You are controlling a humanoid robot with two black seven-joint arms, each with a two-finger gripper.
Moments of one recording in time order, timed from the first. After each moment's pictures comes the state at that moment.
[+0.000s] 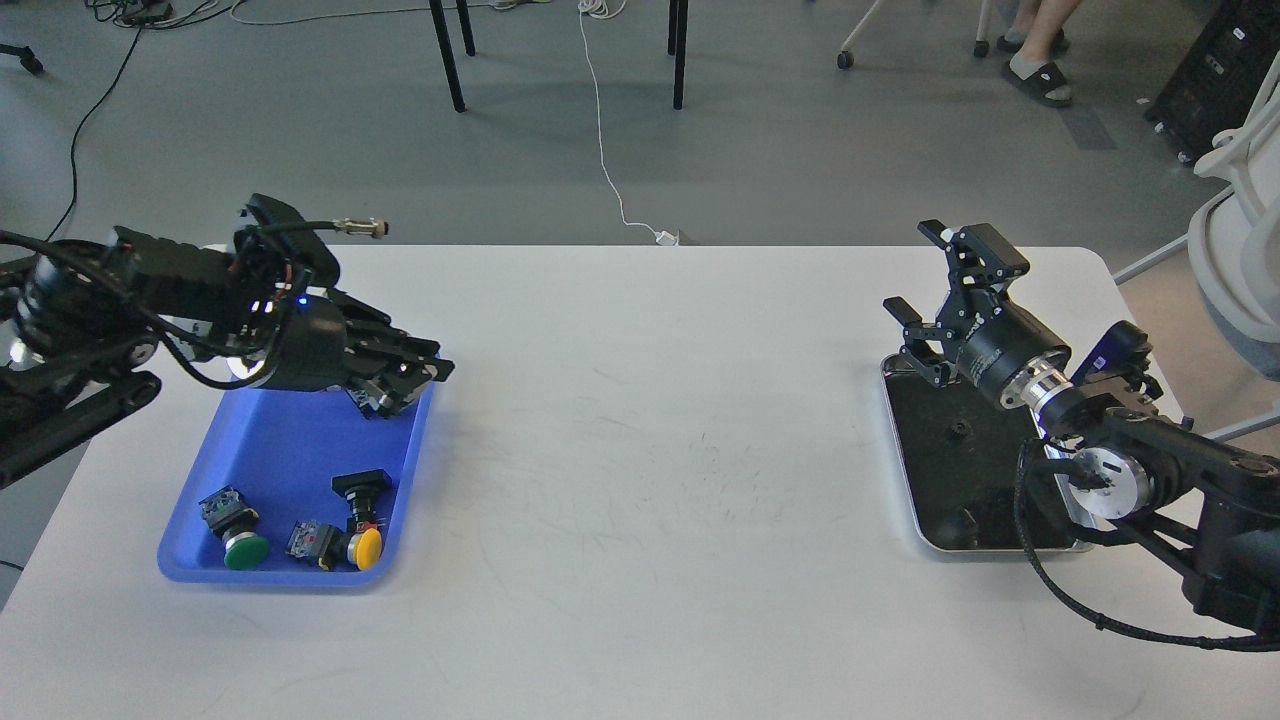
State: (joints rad) left arm -1.00 0.68 -0.33 -1.33 2.06 -0.49 -0.43; right arm 0.70 -0.55 0.32 0.99 -0.12 0.17 0.49
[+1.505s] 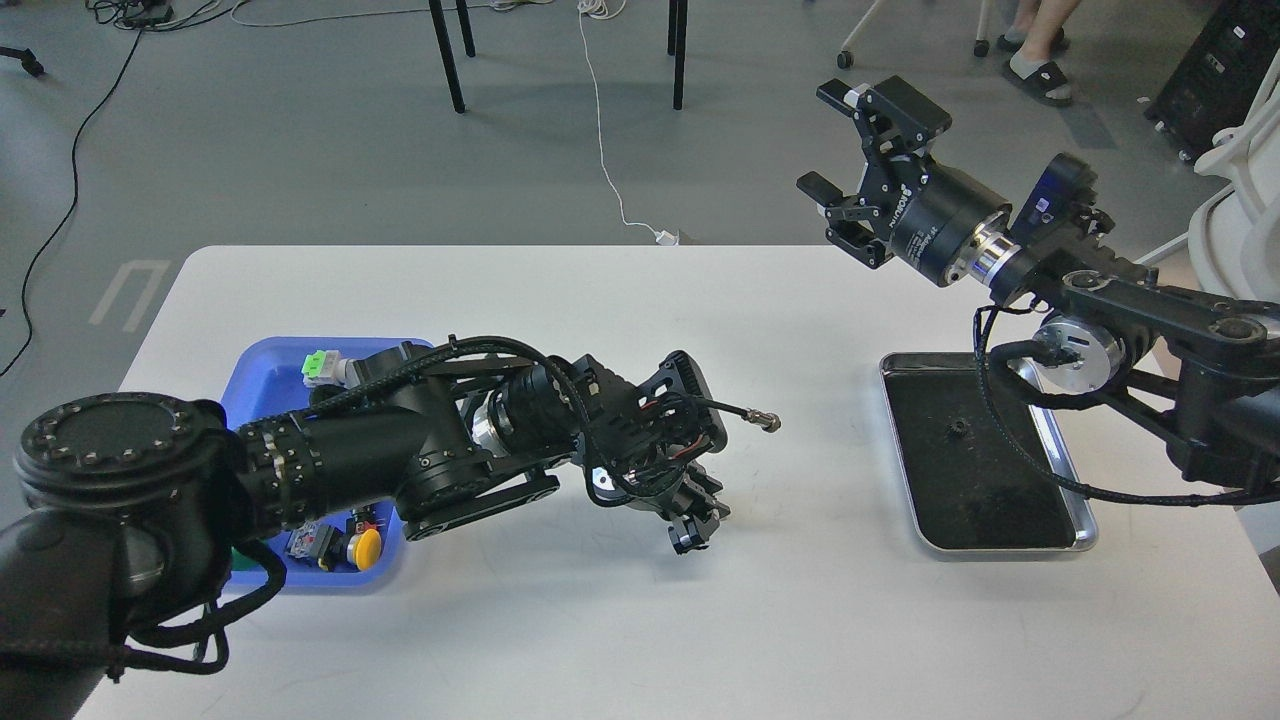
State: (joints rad) left arm -1.06 -0.04 -0.04 -0.92 2.13 -0.49 -0.36; right arm 1.08 -0.54 0.08 1.07 -0.12 0.17 0.49
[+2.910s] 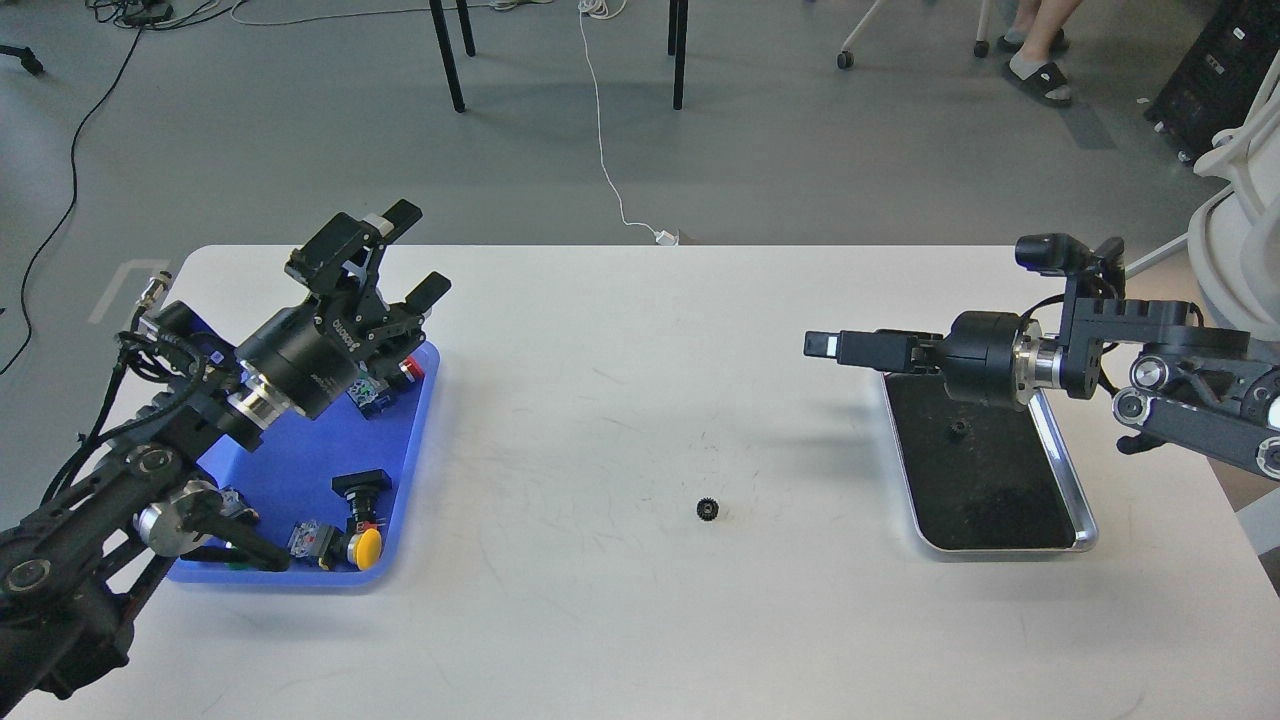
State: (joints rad) left arm -0.28 0.46 -1.07 -1.27 0.76 -0.37 -0.39; right arm 1.23 -0.67 -0.28 1.15 -1.15 0.18 0.49
